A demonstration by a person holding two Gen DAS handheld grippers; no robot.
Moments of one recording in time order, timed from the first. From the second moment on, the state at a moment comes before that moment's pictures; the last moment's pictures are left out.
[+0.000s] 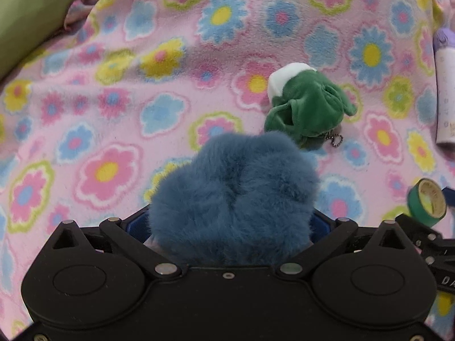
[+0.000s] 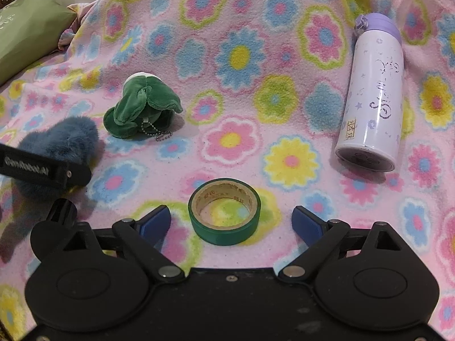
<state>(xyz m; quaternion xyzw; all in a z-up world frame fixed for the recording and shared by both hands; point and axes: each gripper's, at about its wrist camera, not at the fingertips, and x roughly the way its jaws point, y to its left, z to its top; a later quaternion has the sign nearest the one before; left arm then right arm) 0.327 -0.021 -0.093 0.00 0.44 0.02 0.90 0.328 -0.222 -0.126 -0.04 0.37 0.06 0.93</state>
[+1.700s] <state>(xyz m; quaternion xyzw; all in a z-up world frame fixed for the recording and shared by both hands) 0.303 -0.007 -0.088 0.04 0.37 -0.01 0.93 0.310 -0.227 -0.121 -0.02 0.34 0.05 0.94</state>
